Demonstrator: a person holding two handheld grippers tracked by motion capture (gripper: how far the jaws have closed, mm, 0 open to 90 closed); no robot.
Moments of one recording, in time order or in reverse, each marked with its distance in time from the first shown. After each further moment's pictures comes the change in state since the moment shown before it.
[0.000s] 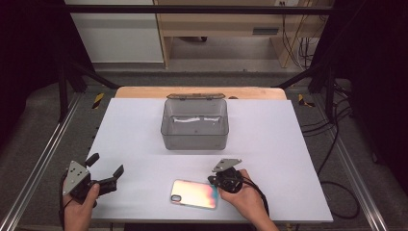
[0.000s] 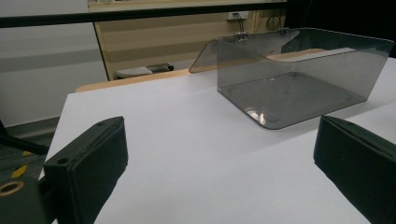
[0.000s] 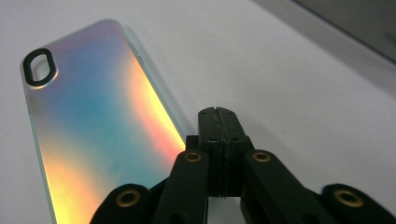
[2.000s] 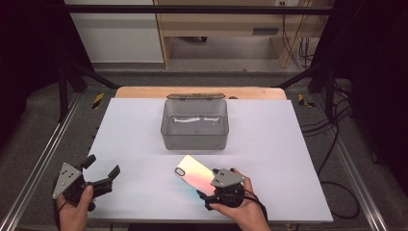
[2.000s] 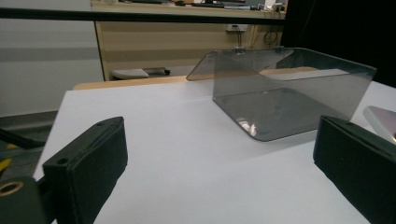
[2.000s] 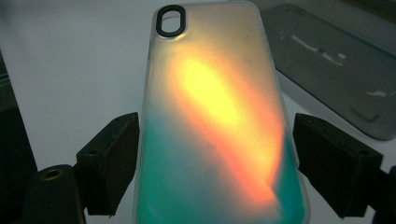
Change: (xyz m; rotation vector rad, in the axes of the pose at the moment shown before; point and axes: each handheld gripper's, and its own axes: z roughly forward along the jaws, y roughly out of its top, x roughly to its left) left arm -0.003 0.010 -0.011 -0.040 -0.046 -0.137; right arm 0.040 0.005 -0.027 -0.205 -0.066 -0.095
